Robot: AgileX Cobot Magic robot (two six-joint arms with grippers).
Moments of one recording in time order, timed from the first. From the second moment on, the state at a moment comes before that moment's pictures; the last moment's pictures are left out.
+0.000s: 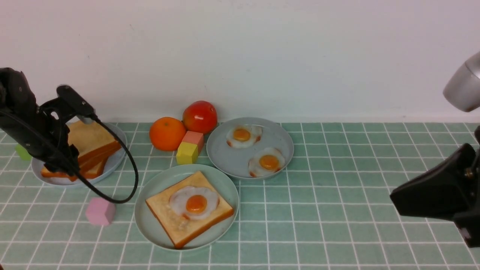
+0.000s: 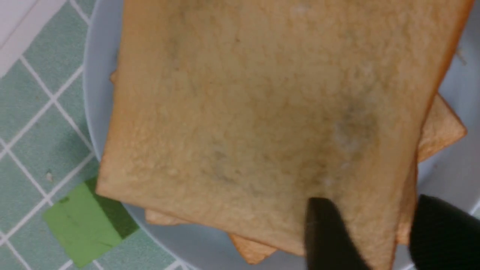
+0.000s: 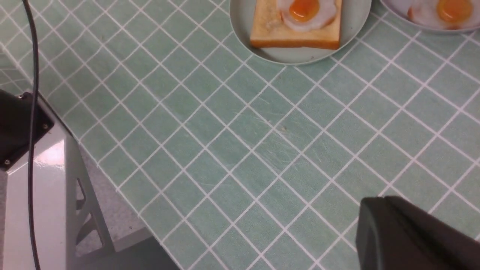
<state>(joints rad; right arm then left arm) 0.43 1.01 -1.10 0.46 1.09 -0.36 0.12 1.95 -1.37 -0.03 0.62 0.86</state>
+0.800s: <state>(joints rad) 0.43 0.99 -1.10 0.54 1.17 -0.40 0.00 1.74 -1.38 0.01 0.69 0.61</state>
